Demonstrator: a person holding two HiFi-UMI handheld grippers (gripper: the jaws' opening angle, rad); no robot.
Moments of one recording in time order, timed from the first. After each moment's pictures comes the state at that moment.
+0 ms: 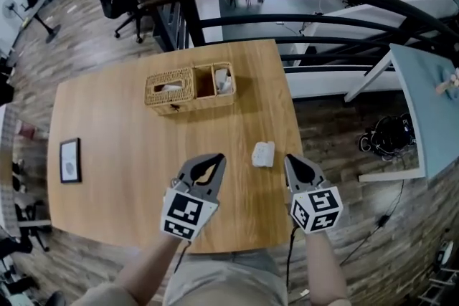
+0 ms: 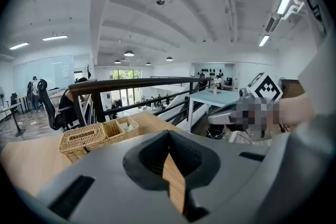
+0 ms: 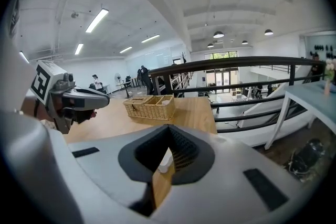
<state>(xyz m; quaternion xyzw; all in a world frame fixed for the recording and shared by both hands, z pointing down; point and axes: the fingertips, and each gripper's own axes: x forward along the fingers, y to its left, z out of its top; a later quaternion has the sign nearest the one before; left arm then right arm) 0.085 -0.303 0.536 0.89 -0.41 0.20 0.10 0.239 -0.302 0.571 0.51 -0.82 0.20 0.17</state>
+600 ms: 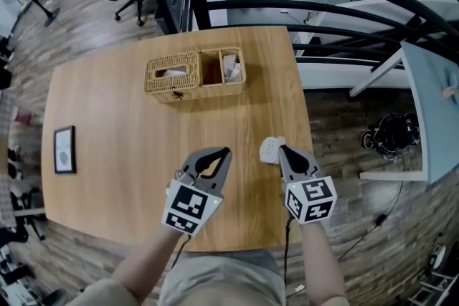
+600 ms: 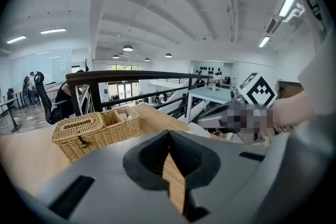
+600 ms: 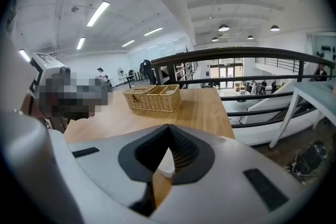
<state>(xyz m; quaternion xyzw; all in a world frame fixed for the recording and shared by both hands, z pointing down) 0.076 -0.315 0.577 0.89 -0.39 0.21 0.13 0.203 -0.326 0.621 0.49 -0.82 0.21 0.20</state>
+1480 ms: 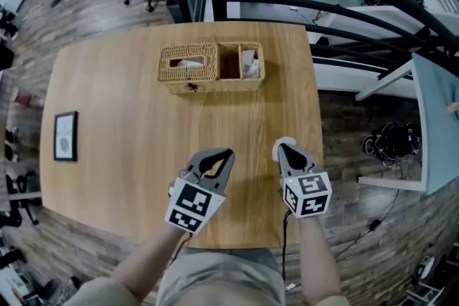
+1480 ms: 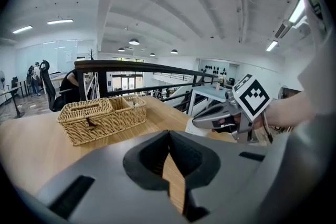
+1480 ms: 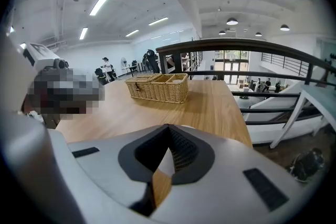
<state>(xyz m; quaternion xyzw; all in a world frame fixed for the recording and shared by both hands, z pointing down) 0.043 -0.307 0.602 0.88 -0.40 0.21 0.17 0.166 -0.336 0.652 0.46 -0.82 0.21 0.25</state>
